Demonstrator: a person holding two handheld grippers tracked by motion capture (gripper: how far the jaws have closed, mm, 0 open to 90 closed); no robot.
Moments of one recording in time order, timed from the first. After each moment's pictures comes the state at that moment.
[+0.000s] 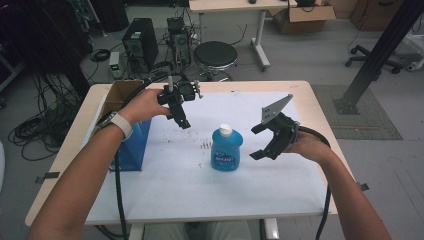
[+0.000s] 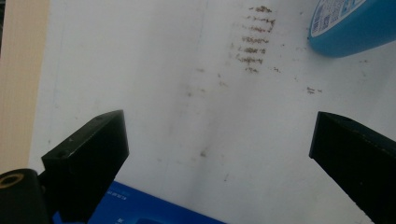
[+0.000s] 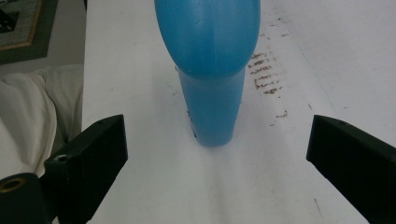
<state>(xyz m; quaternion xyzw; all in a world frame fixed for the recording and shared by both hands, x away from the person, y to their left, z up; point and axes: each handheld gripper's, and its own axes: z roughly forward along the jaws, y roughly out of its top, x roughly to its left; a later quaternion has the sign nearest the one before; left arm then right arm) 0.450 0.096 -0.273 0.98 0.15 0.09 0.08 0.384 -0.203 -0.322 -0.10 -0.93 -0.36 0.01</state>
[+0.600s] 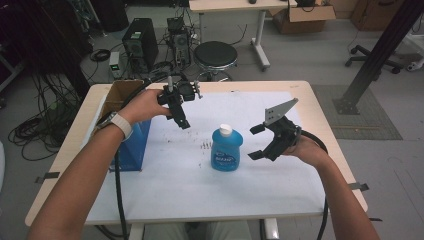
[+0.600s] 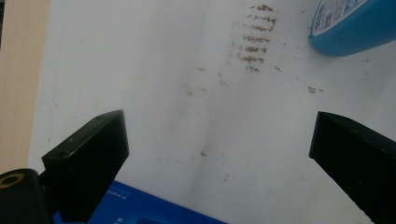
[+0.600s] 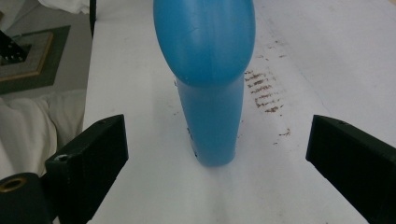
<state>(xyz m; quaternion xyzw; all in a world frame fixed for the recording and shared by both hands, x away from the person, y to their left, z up) 0.451 0.097 -0.274 0.98 0.15 0.09 0.08 0.384 -0.210 -0.337 -0.10 -0.90 -0.42 0.01</state>
